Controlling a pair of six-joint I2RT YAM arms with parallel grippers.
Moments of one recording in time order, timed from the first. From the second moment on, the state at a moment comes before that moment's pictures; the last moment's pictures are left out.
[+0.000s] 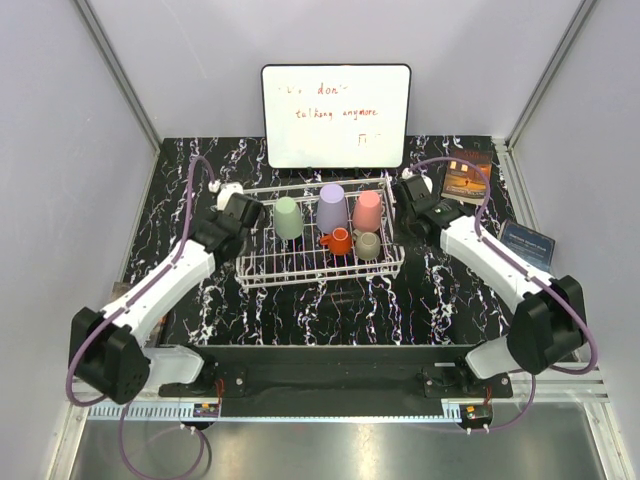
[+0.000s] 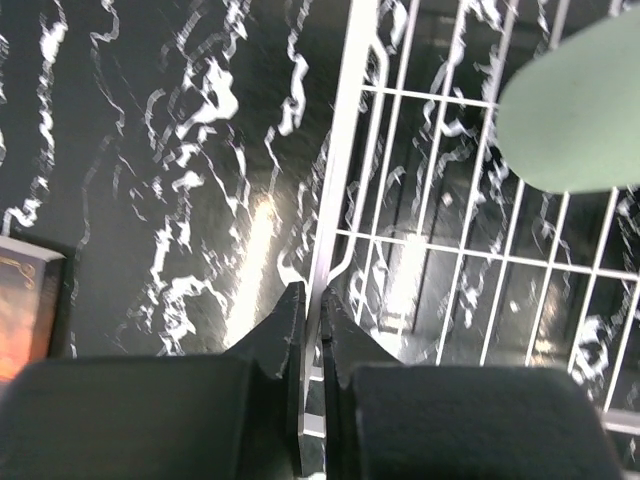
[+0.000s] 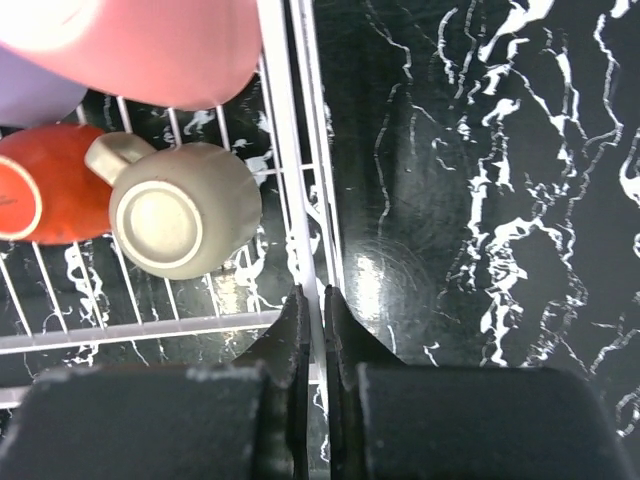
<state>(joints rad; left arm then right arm) -0.48 1.27 1.02 -0.74 -0.48 -0.55 0.49 1.44 1.16 -0.71 0.22 0.49</state>
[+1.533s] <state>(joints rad) -1.25 1.43 1.15 -1.11 -0.79 -0.69 0.34 1.89 1.73 -0.99 0.18 0.20</state>
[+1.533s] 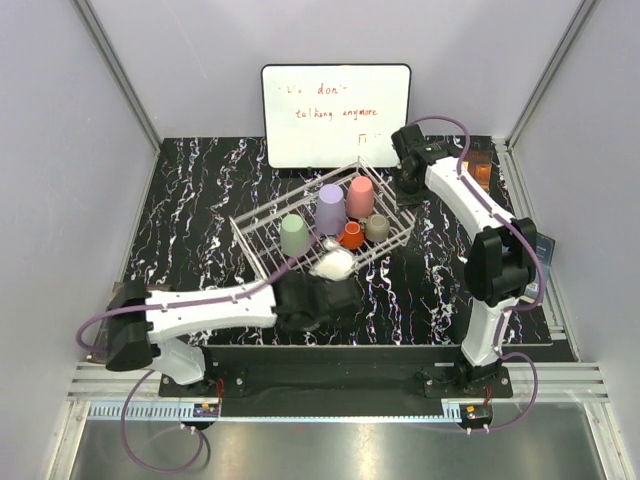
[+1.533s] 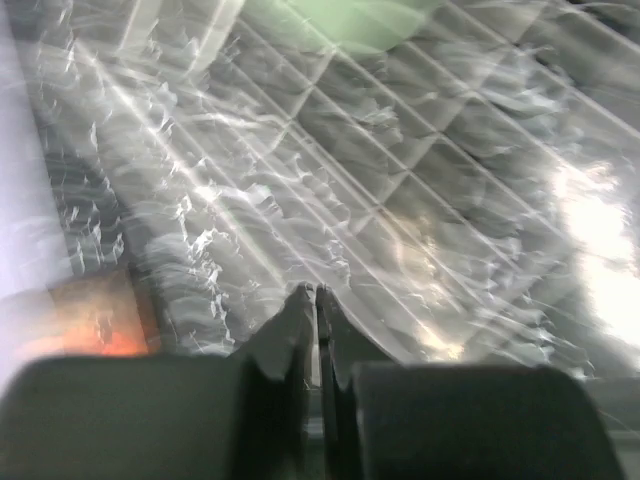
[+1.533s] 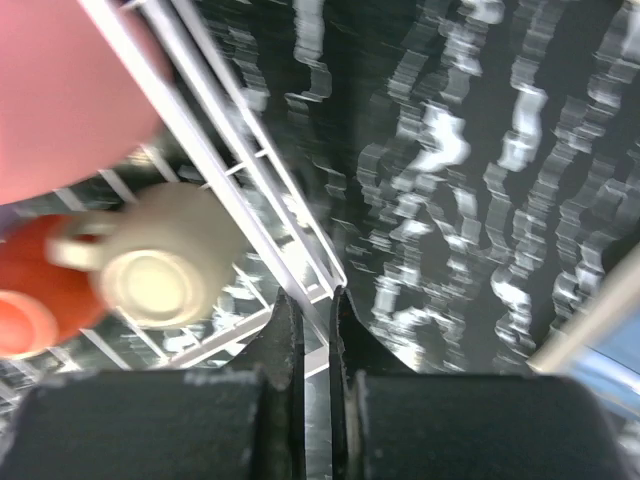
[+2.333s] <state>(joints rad) -1.41 1.37 1.16 -0.80 -0.61 -0.75 0.38 1.92 1.68 -0.72 -0.03 0.47</state>
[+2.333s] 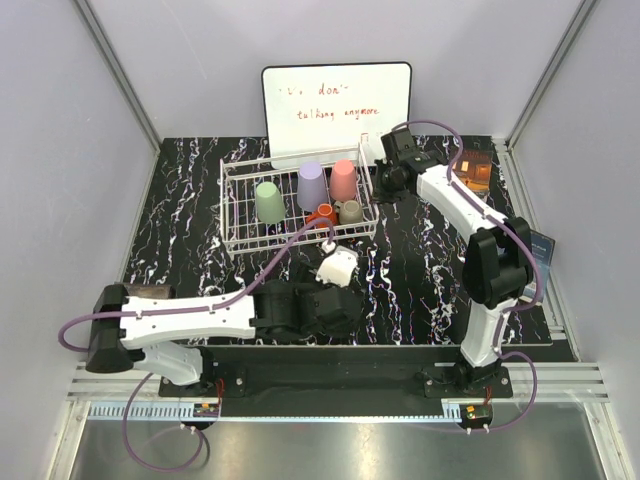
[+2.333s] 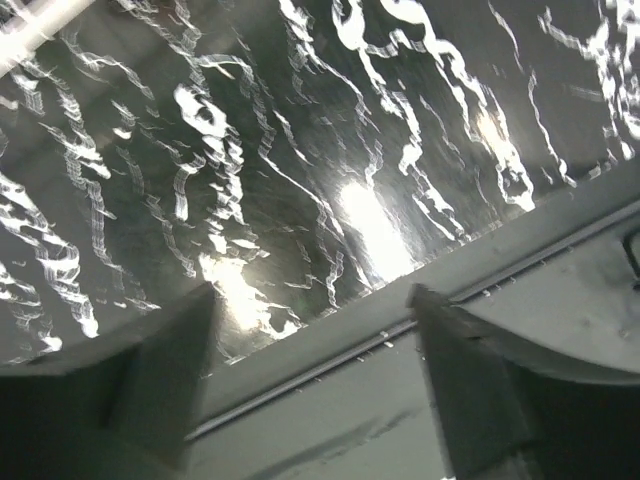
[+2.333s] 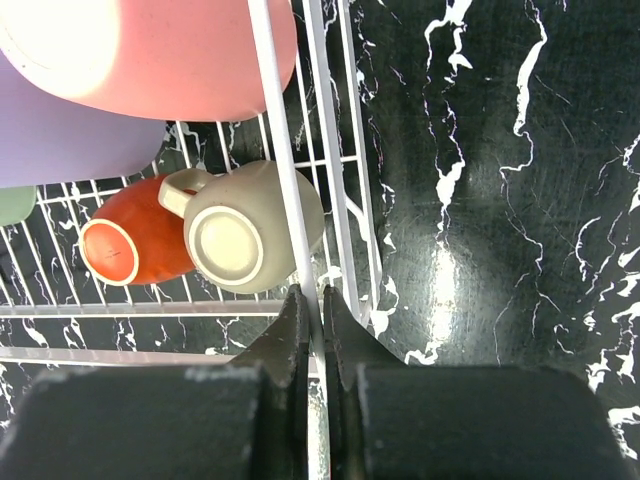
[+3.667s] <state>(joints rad) -0.44 1.42 1.31 -0.91 -0.67 -0.72 0.38 1.58 1.26 -0.61 -0.05 0.48</state>
